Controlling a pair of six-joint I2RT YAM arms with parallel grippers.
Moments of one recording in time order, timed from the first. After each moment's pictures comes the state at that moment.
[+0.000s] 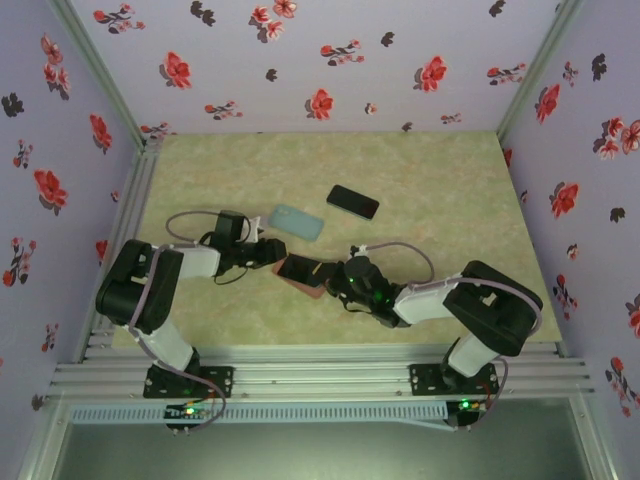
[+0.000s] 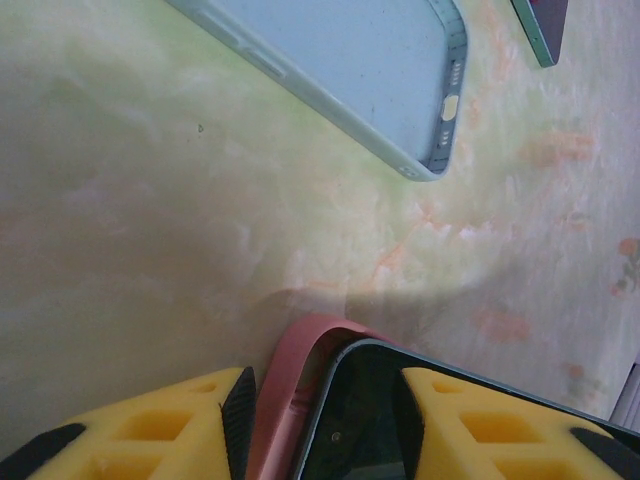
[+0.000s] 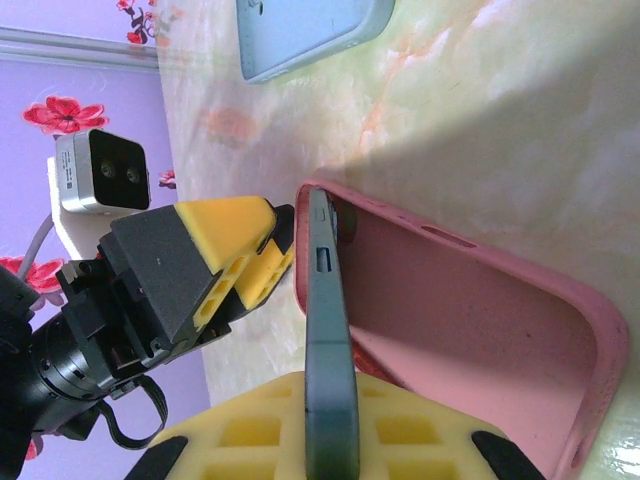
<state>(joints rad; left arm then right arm) -0.36 1.69 0.67 0.16 0.58 -0.57 0.93 1.58 0.46 0.65 0.00 1.44</state>
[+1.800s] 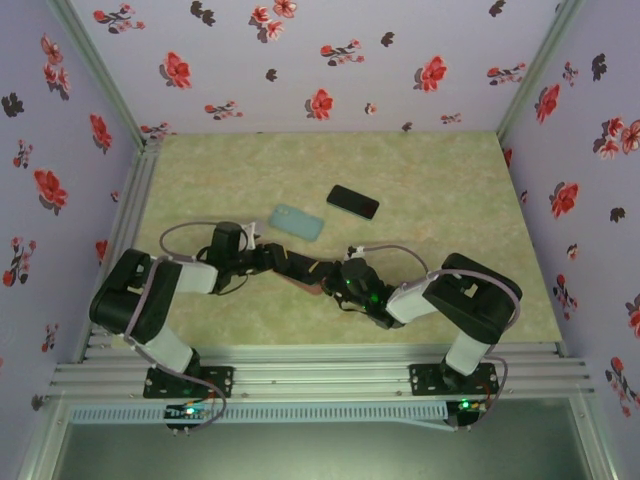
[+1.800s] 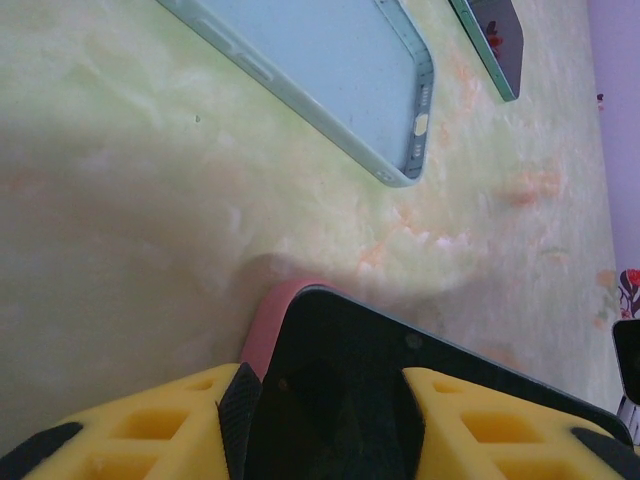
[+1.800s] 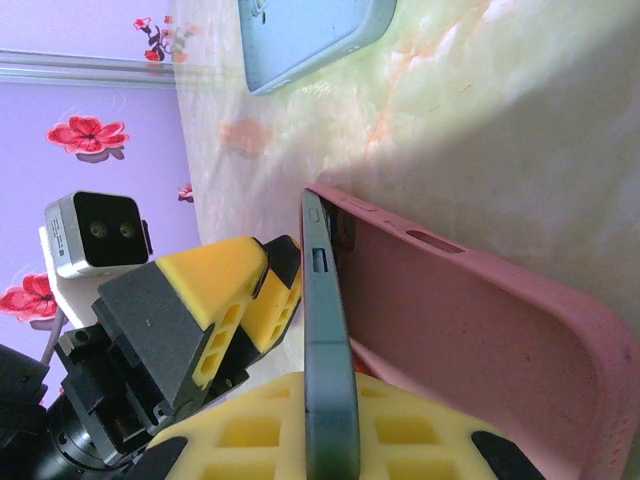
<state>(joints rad) -0.39 1.62 0.51 0.41 0.52 -0.68 0.94 1.70 0.47 0.81 0.02 1.48</state>
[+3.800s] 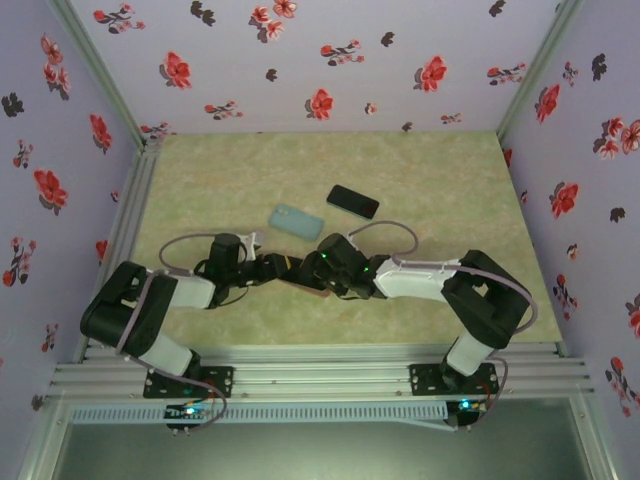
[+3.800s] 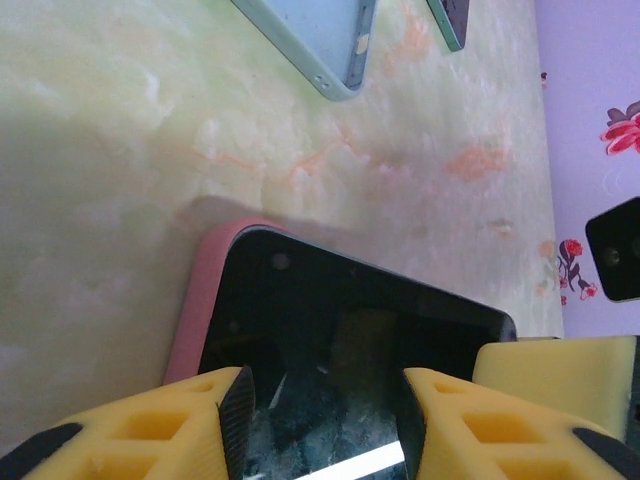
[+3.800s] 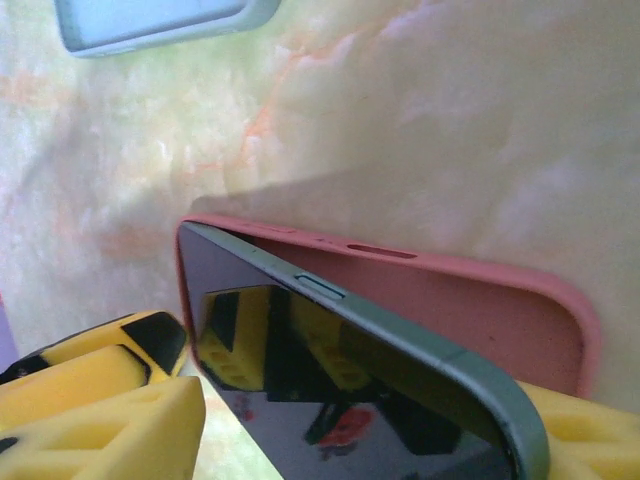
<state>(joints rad) -0.43 1.53 0.38 0.51 0.57 -0.78 0.91 1.65 0.83 -0.05 -0.01 1.32</state>
